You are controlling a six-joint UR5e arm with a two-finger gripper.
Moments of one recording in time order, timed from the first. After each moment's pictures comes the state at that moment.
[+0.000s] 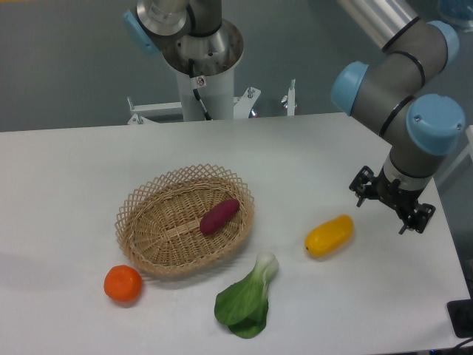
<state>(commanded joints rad) 2.71 -2.10 -1.34 -1.21 1.55 1.44</state>
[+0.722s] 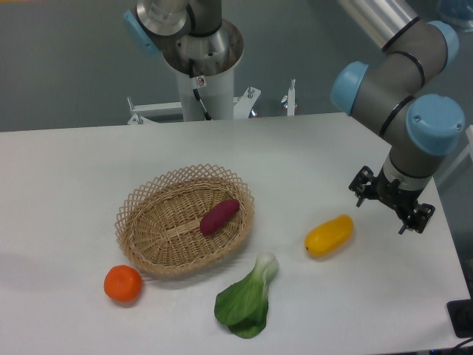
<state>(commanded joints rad) 2.71 -2.10 -1.34 -1.22 1.55 1.43</state>
